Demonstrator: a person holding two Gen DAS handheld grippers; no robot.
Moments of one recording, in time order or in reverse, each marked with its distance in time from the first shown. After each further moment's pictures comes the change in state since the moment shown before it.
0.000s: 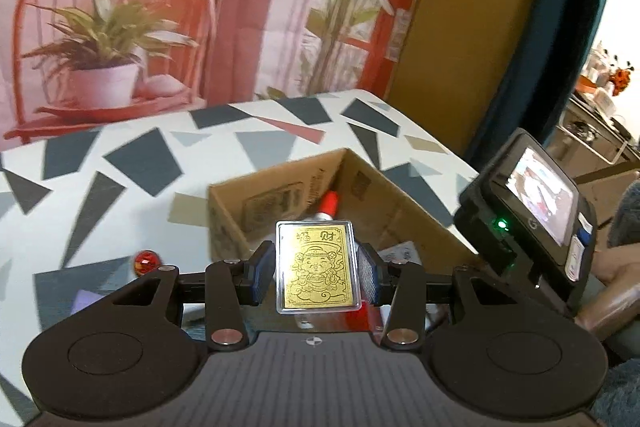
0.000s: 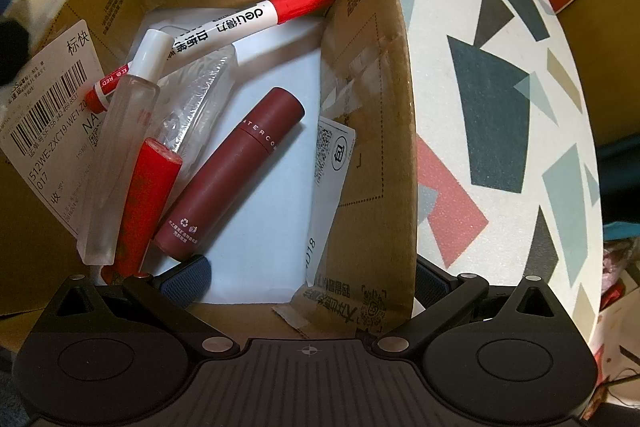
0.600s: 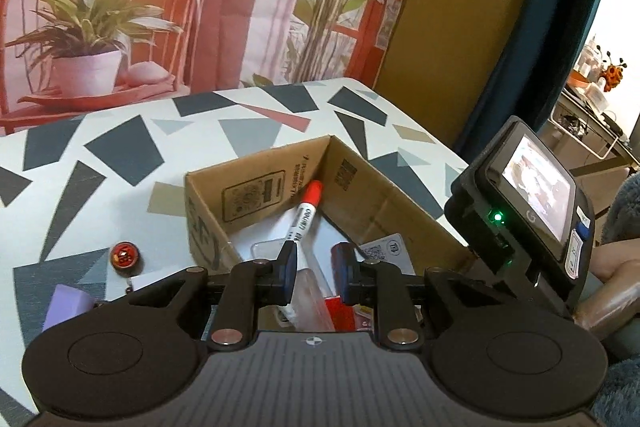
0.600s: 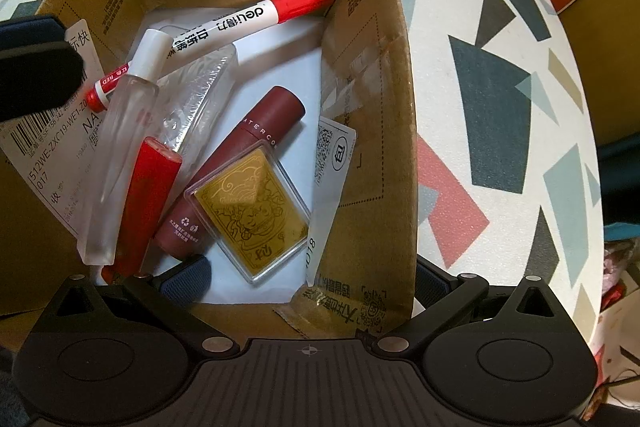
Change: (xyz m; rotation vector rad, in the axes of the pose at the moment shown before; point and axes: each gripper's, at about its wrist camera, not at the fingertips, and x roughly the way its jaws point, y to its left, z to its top) left arm 0.009 0.001 -0.001 -0.009 0.024 -0.026; right arm 0.001 -0.001 0.001 0.000 0.002 0.000
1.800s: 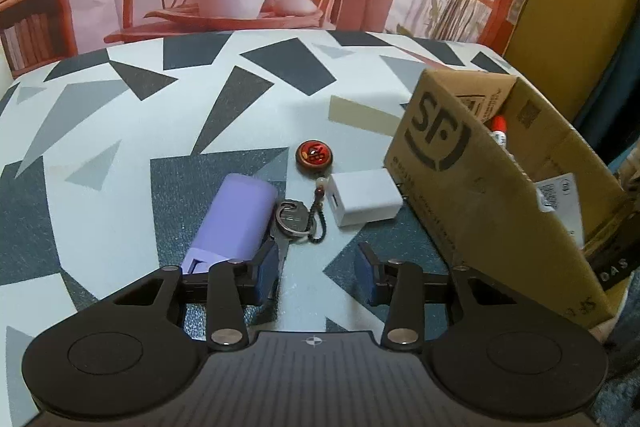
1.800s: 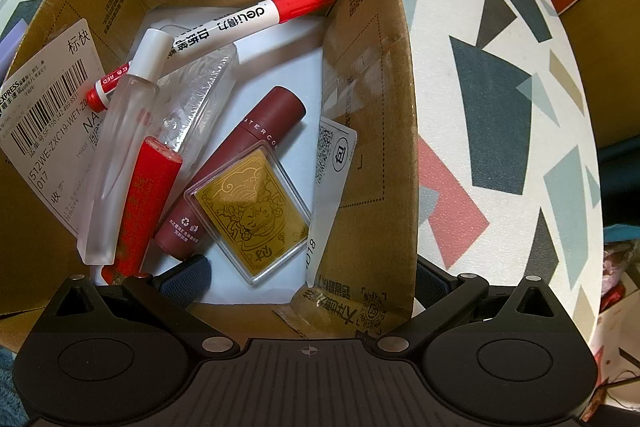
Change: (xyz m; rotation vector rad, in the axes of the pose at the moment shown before) left arm -0.015 0.099 -0.052 -0.150 0.115 0.272; right arm 0.000 0.001 0.000 0.001 0.000 -0.001
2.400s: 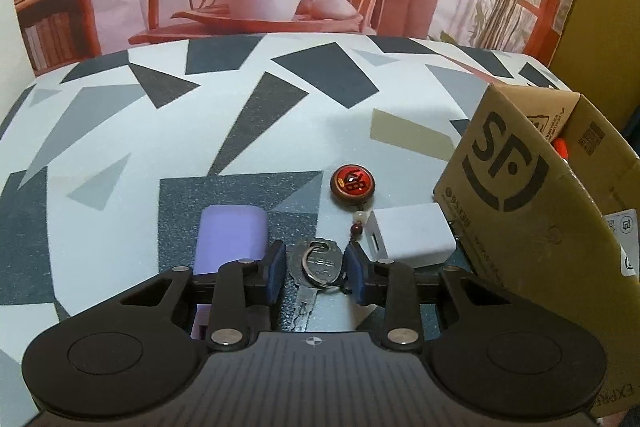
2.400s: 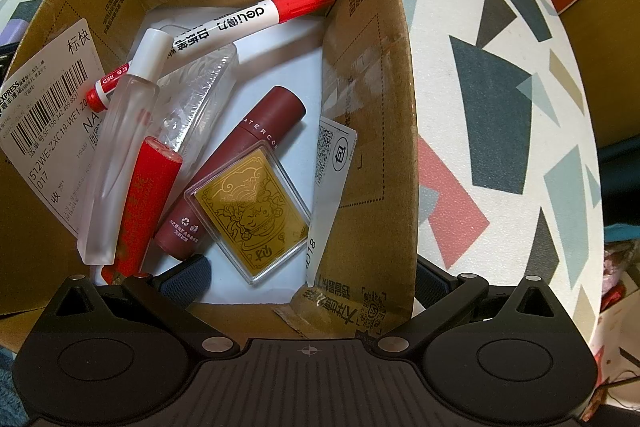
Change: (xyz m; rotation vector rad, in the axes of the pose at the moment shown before) left arm 0.031 0.001 0.016 -0.032 -0.014 0.111; right arm 0.000 0.000 0.000 0.000 0.001 -0.001
